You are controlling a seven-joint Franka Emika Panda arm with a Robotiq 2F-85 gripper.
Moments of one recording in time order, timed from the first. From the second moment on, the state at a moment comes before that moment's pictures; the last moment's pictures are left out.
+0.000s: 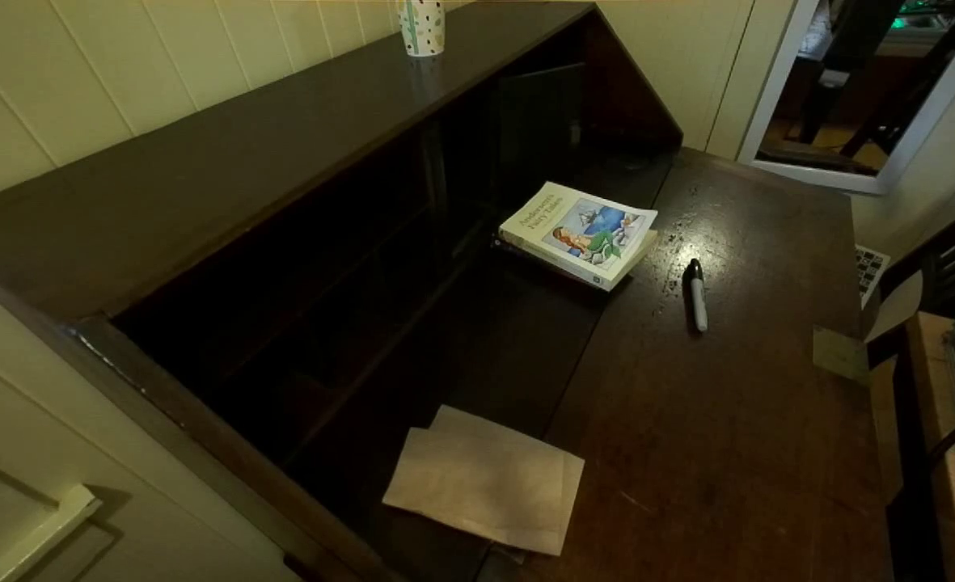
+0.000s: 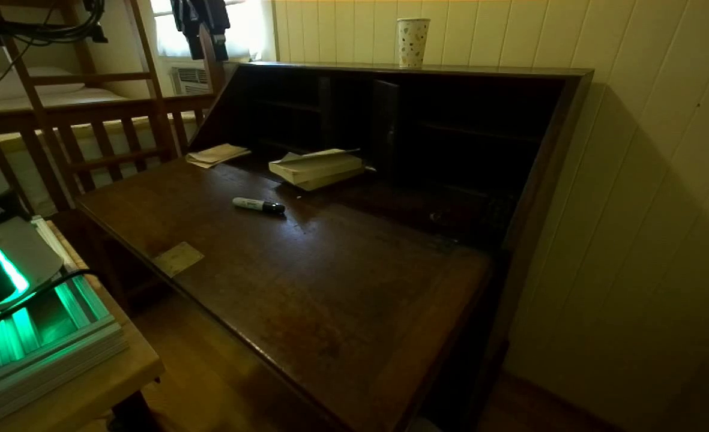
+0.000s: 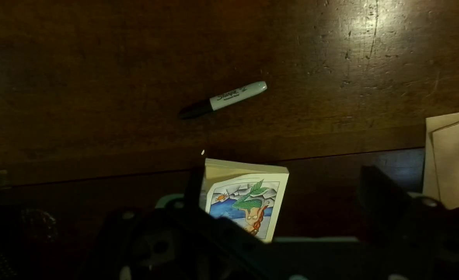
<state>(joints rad) -0.10 -0.64 -0.12 -2.59 -0.08 2.04 -0.09</state>
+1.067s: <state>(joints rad) -0.01 -0.23 0.22 -2.55 -0.59 2.22 0.33</state>
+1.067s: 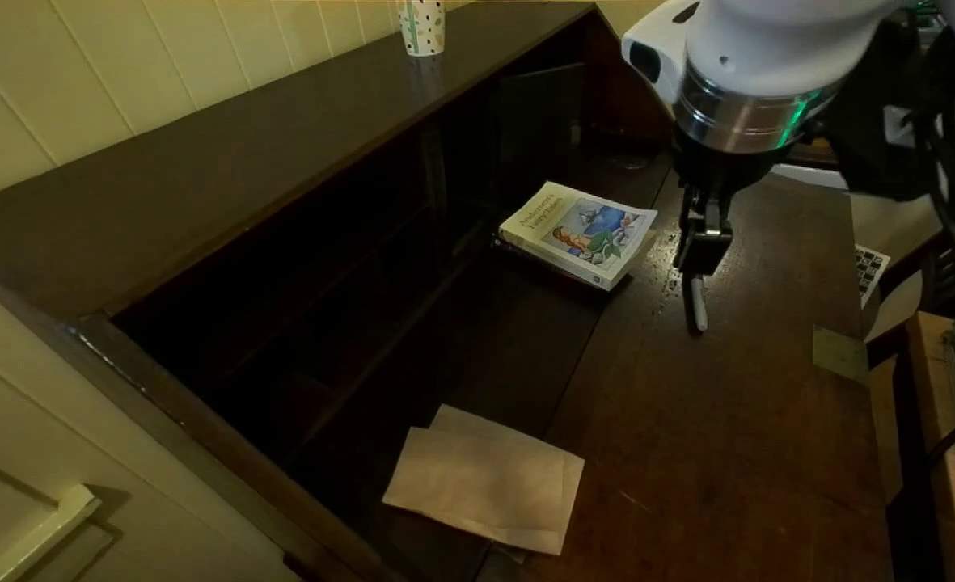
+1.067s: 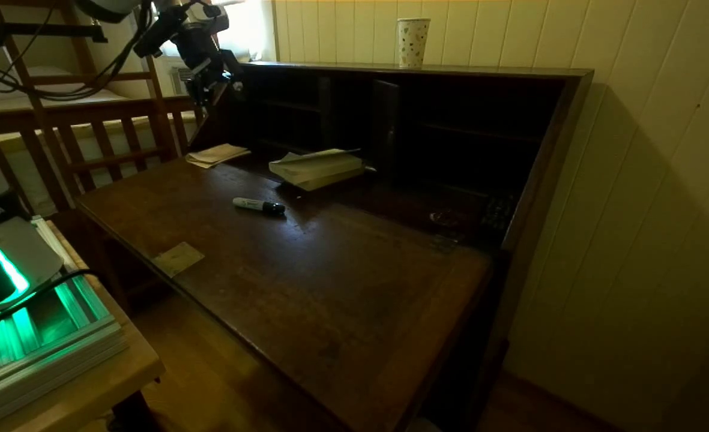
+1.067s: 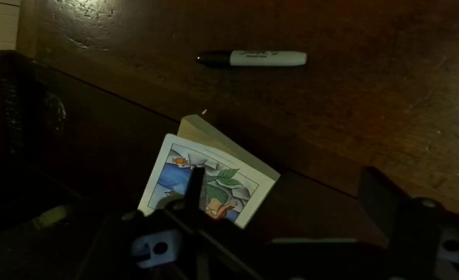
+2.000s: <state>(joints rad) 0.00 -0.17 0.20 -2.55 -0.70 2.24 0.47</state>
